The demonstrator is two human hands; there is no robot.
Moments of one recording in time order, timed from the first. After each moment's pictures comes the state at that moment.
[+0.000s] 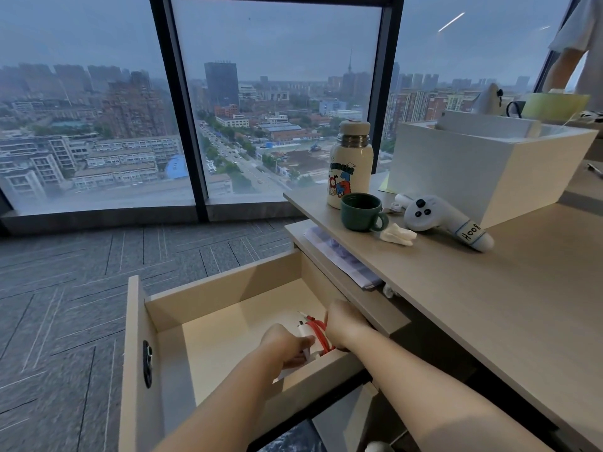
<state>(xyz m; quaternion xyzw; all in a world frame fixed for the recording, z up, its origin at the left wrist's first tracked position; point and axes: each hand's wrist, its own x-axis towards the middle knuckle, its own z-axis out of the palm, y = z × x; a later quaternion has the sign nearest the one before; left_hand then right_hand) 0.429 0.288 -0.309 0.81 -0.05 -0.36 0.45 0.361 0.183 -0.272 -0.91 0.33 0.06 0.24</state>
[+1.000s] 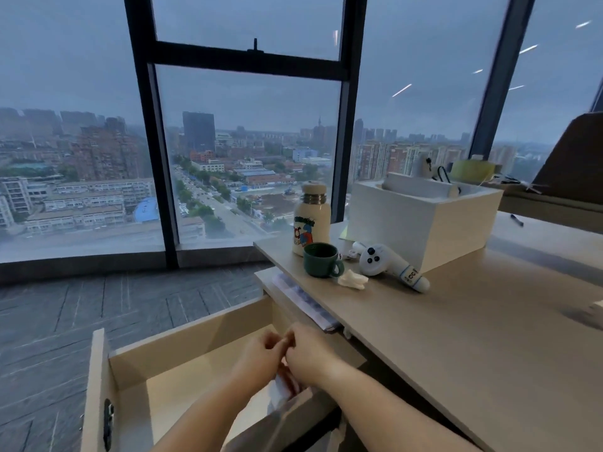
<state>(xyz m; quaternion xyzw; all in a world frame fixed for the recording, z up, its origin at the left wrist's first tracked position) 0.401 0.294 -0.229 0.81 -0.23 -0.23 0.49 0.330 0.204 -0.213 -0.90 0.26 -0.04 0.35</state>
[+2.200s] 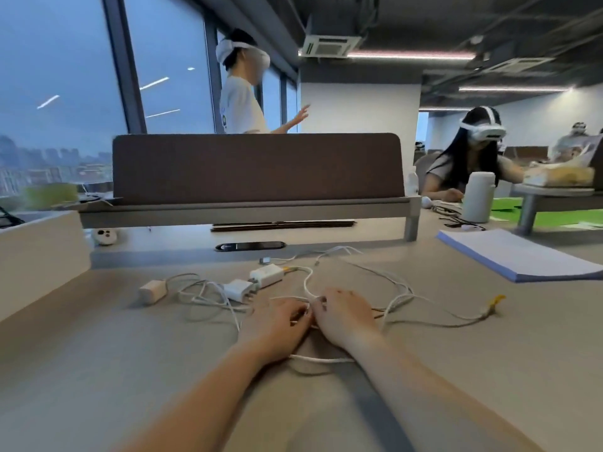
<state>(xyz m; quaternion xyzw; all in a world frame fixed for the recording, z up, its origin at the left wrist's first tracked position) -0.091 0.040 -0.161 0.49 -0.84 -0.07 0.21 -0.235 0.072 -0.146 -0.66 0.72 -0.21 -0.02</state>
